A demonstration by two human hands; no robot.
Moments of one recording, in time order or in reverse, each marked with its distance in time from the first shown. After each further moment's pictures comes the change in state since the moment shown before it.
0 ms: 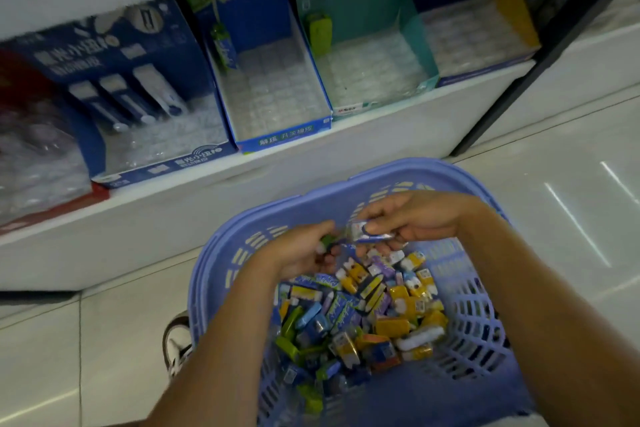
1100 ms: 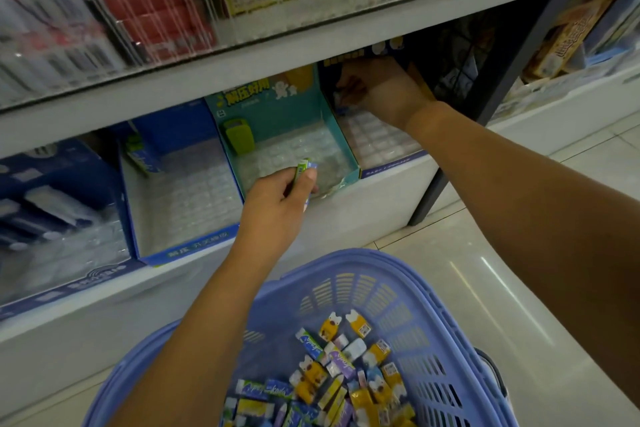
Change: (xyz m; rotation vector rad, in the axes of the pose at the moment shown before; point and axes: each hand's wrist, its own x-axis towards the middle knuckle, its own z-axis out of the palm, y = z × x) left_hand 0.013 0.154 0.073 0.544 0.679 0.873; right_hand -0.044 -0.185 -0.151 -1.070 1.110 -0.468
